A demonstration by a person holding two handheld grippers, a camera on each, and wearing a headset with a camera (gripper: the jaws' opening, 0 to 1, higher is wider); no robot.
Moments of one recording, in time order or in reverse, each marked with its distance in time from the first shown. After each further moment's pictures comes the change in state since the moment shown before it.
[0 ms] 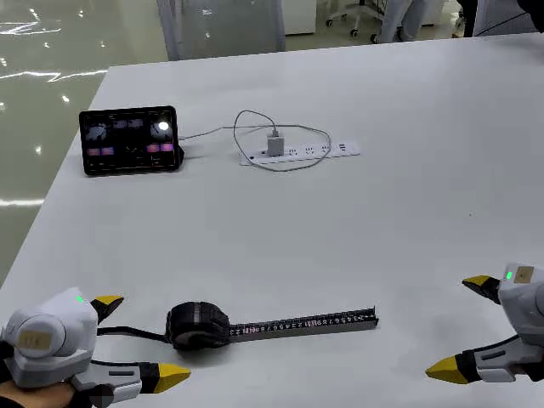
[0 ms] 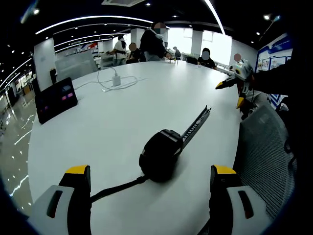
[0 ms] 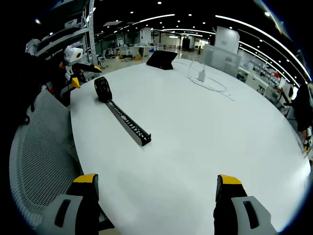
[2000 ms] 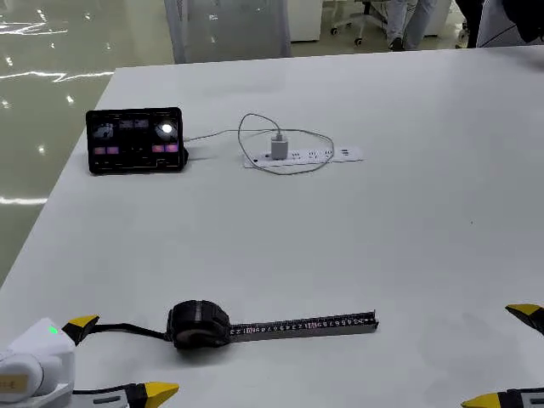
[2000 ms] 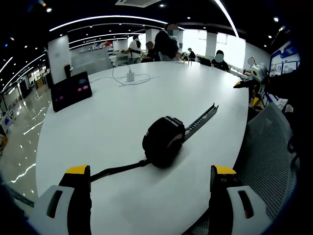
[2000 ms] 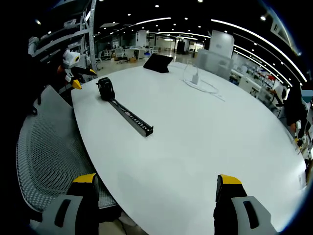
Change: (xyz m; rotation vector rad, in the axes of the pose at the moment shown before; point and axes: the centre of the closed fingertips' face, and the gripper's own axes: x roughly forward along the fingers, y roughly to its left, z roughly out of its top) left arm -0.018 -0.005 -0.024 -0.065 0.042 0.114; right arm -0.037 0.012 -0.012 -0.010 -0.022 -0.053
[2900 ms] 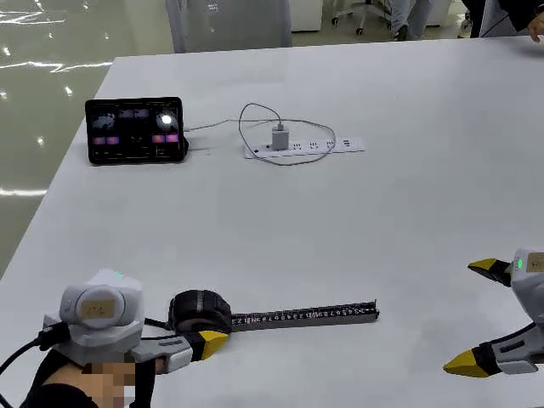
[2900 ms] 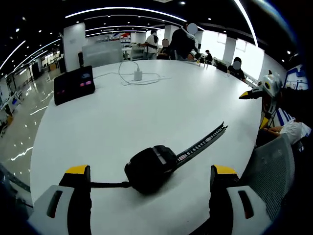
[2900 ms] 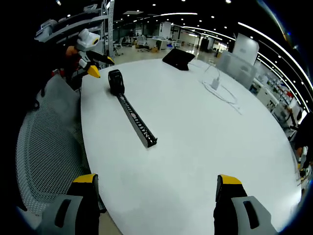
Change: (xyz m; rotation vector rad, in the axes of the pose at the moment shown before) left arm 0.035 -0.027 0.045 -0.147 0.021 0.075; right arm 0.027 -0.009 0.034 -0.171 0.087 0.113
